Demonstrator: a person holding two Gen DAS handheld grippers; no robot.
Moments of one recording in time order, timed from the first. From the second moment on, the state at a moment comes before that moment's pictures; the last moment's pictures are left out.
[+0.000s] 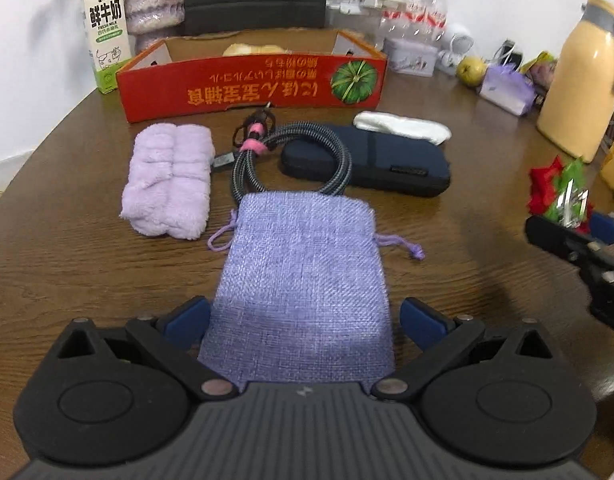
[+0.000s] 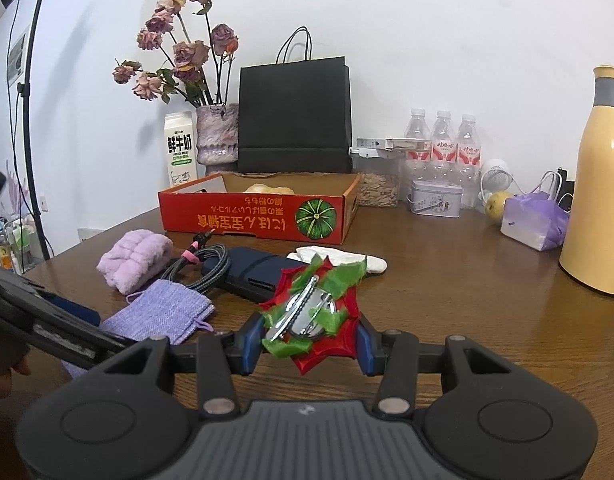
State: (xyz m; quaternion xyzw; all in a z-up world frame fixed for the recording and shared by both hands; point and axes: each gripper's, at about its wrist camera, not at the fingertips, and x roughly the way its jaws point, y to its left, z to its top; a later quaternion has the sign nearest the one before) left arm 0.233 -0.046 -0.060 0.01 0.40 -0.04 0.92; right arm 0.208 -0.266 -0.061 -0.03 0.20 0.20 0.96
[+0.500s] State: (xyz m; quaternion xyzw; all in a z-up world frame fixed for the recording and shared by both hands) left arm 0.229 -0.038 -0.066 0.02 0.38 -0.04 0.92; right arm 0.211 -0.268 -0.062 -0.02 0.21 0.21 0.95
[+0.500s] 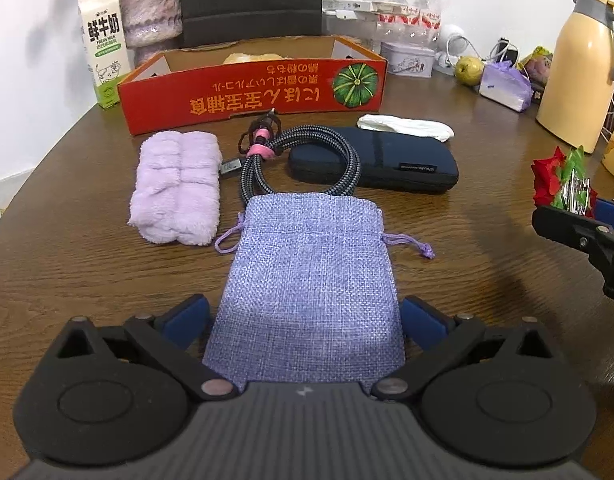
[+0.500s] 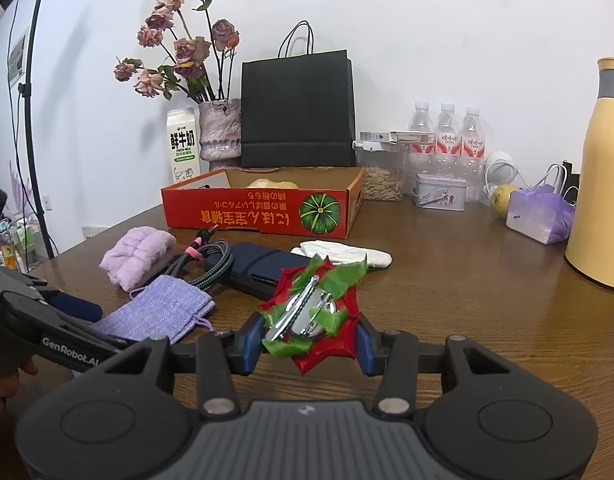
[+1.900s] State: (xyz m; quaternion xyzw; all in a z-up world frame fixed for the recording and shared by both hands) left arm 0.155 -0.012 -0.028 -0.03 0.25 -0.05 0.97; right arm 0.209 -0.234 -0.051 -0.03 0.22 0.24 0.95
